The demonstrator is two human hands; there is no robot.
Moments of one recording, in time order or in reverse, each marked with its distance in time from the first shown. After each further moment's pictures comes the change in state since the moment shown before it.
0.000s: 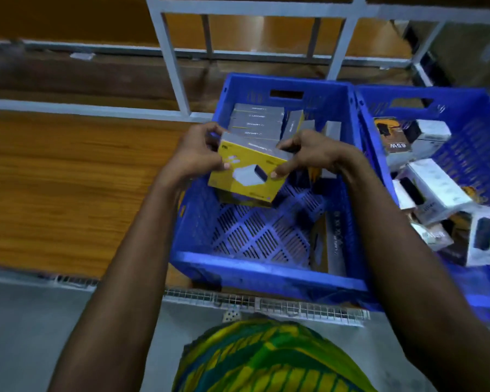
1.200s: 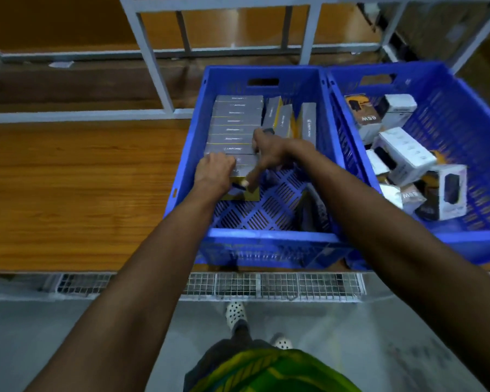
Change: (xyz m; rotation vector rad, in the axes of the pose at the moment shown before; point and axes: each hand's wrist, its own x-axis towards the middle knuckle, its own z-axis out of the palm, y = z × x) left_hand -0.020 -0.020 0.077 1.280 -0.126 0.177; right_hand 0.003 -0.010 0.046 -0.328 -0.006 0.245
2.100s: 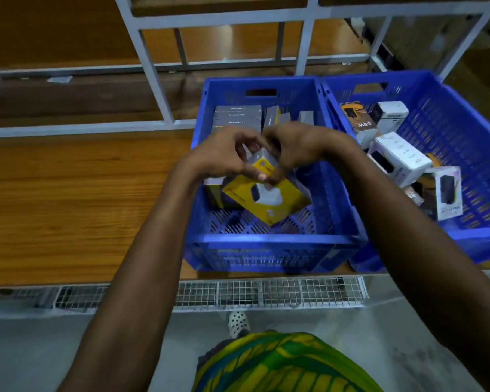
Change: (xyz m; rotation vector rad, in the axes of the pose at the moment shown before) left_hand -0.025 -0.025 -0.083 -0.895 0.007 0.397; right_hand -0.078 -0.024 -0.040 -0.094 0.099 -0.152
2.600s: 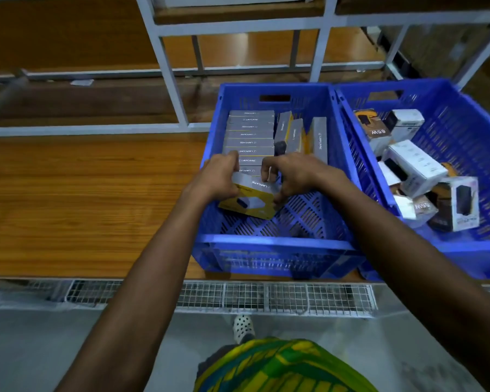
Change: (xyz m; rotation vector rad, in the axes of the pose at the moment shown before) left_hand -0.018 -0.048 0.019 0.398 0.105 -0.311; right_hand 0.029 0.020 0.058 -0.149 0.057 -0.047
